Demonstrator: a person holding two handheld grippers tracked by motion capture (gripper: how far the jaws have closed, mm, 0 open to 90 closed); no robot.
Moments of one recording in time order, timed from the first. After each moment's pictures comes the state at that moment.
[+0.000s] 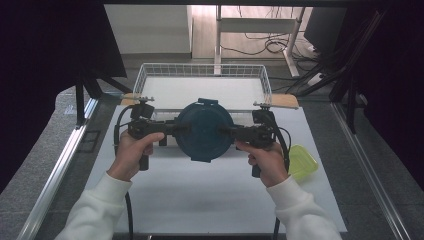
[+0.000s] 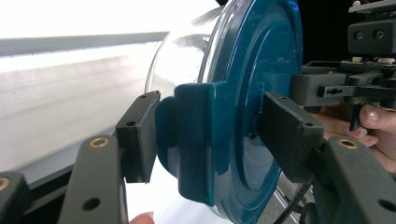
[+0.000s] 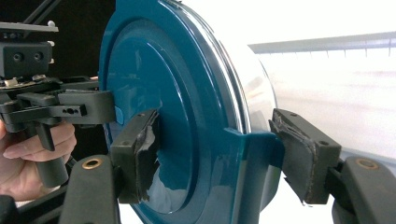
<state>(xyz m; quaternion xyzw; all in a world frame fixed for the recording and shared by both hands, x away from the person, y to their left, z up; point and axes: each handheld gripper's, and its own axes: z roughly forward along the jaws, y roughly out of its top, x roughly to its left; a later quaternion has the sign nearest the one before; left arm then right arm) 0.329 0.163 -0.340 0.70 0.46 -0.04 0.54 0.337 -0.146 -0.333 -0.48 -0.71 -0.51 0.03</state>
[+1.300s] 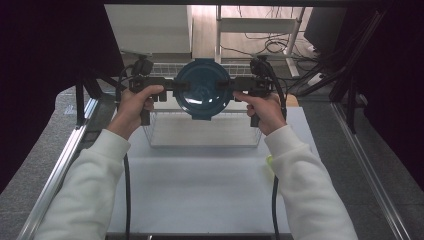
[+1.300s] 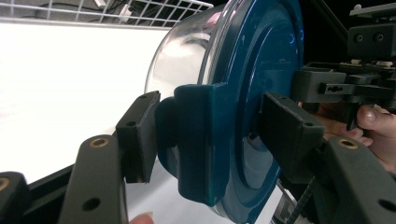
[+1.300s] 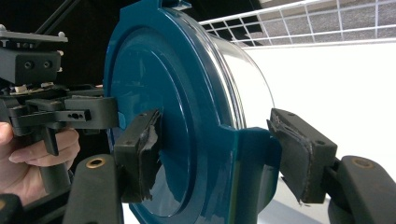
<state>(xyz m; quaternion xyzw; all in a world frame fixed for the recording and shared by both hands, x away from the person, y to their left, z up) 0.419 0.179 -0.294 0.68 0.48 -0.07 0.55 0.432 -0.132 -0.272 -0.48 -0.71 -0.51 0.03</state>
